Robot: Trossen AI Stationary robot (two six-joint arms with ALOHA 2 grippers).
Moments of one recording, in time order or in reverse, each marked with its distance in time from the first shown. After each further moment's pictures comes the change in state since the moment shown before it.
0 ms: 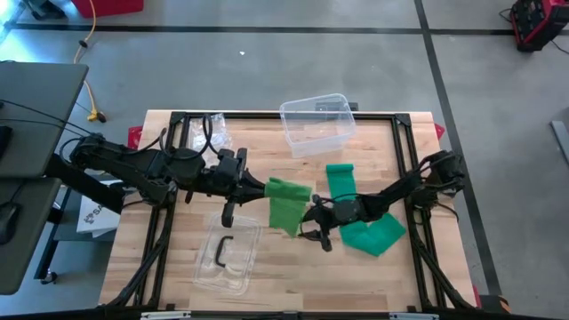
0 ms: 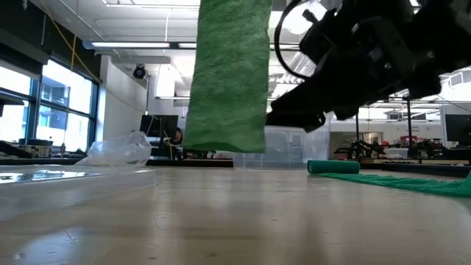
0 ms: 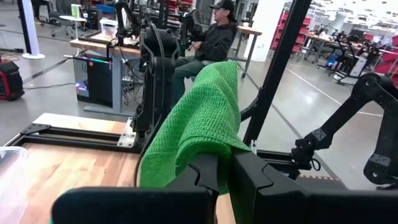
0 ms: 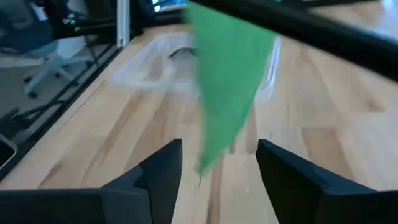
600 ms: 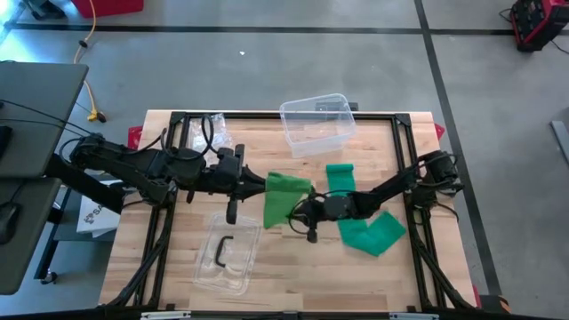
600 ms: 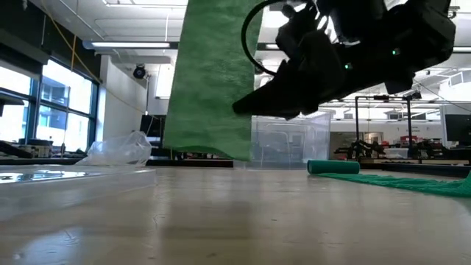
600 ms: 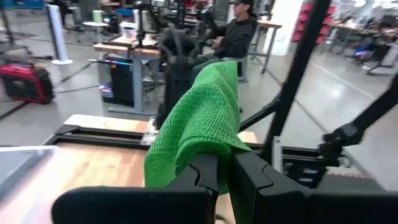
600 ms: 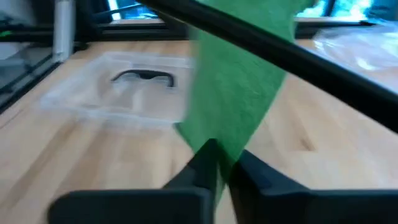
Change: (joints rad) left arm 0.010 0.000 0.000 -0.039 -0.083 0.060; right arm -0.049 0.053 0.115 -0.031 0.111 -0.117
